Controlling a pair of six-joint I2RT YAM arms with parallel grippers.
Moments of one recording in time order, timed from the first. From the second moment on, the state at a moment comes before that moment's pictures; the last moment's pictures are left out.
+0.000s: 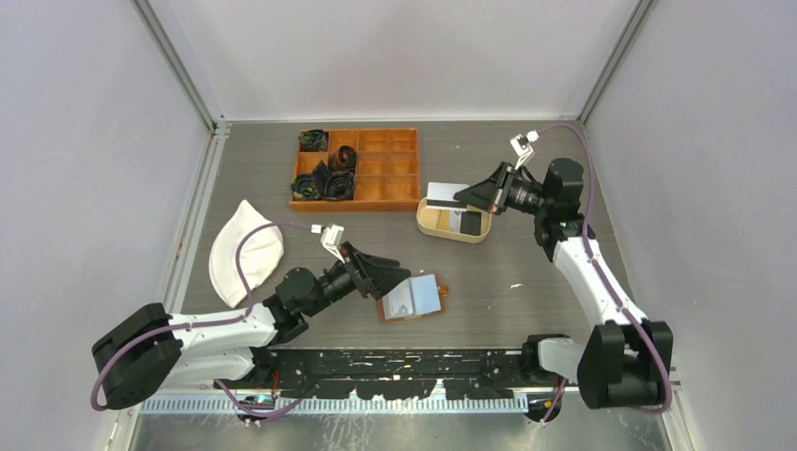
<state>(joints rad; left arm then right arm) -0.98 1.06 0.24 0.91 0.03 -0.88 0.03 1.20 0.82 0.16 -1.00 0.70</state>
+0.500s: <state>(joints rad) -0.98 1.33 0.46 1.32 0.07 -0.76 0.11 0.96 0.74 0.51 -1.11 0.88</state>
